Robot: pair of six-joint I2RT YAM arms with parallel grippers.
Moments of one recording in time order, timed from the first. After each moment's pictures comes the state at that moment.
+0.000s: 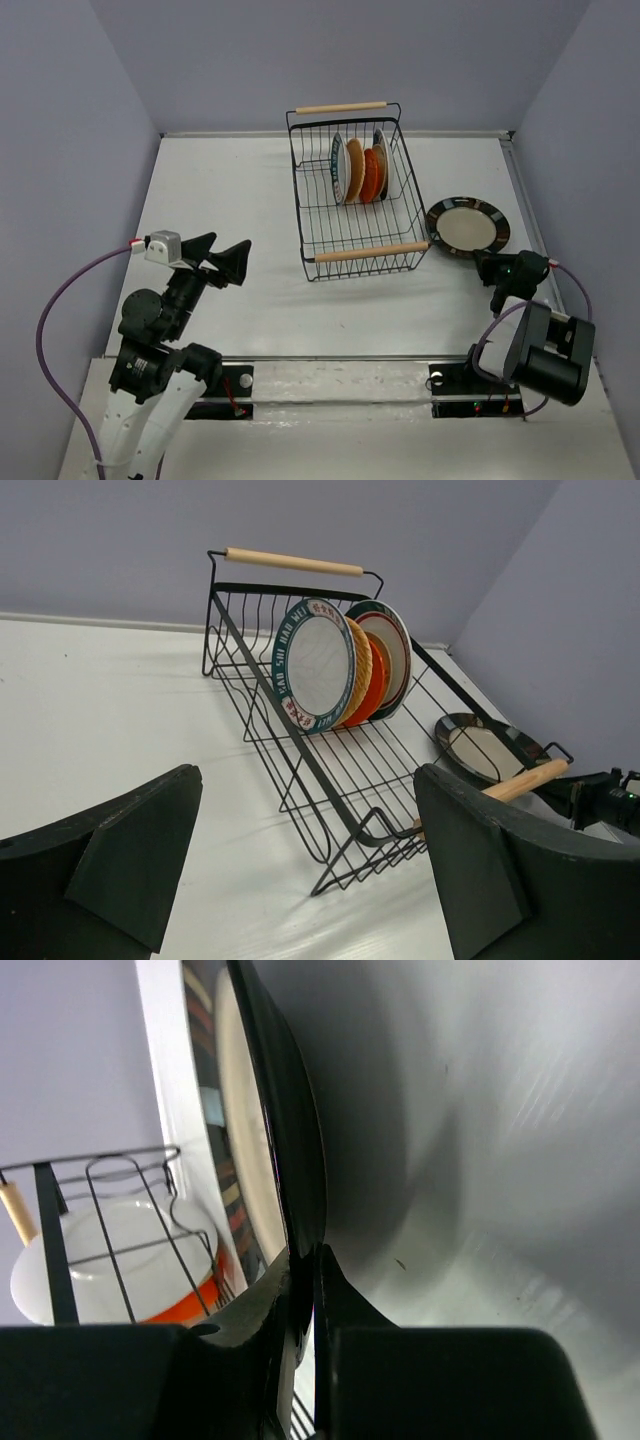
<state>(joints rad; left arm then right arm) -0.39 0.23 0.62 -0.26 0.00 -0.35 -0.45 1.31 0.20 0.61 -0.29 1.24</state>
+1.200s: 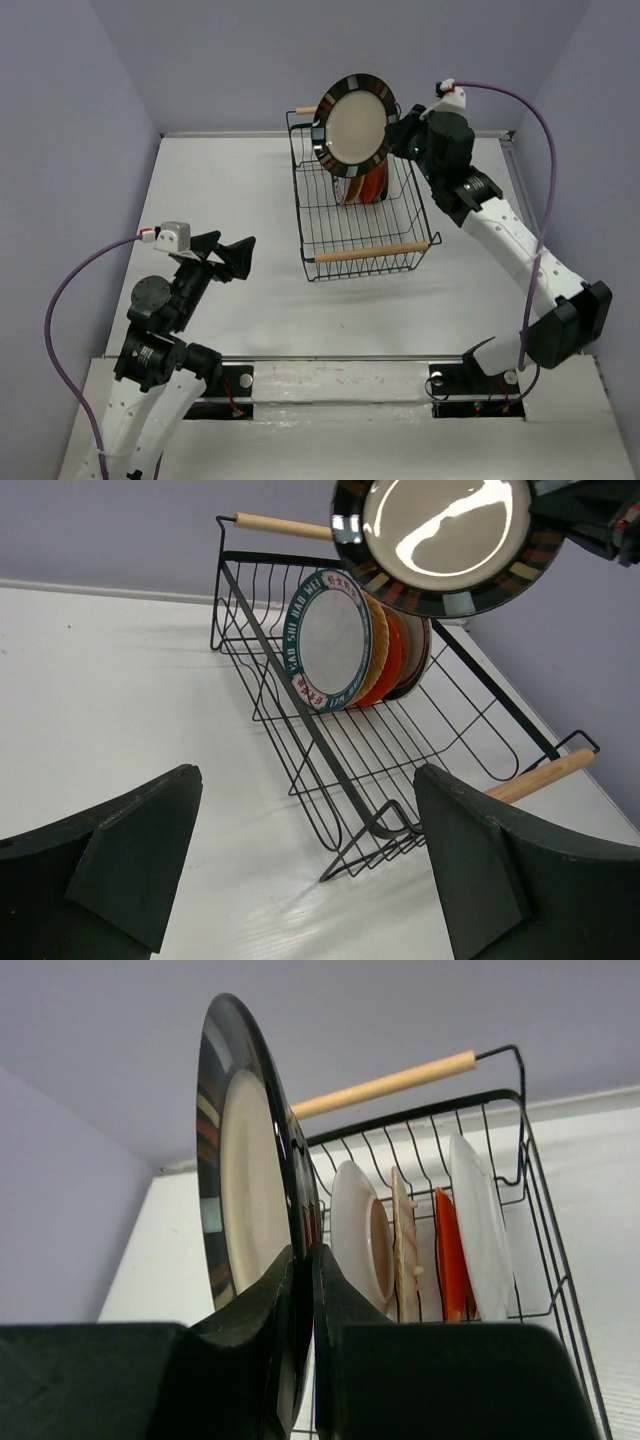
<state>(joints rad) -0.38 0.31 0.62 -0.26 0.00 -0.35 0.45 1.38 1.40 -0.07 0.24 0.52</state>
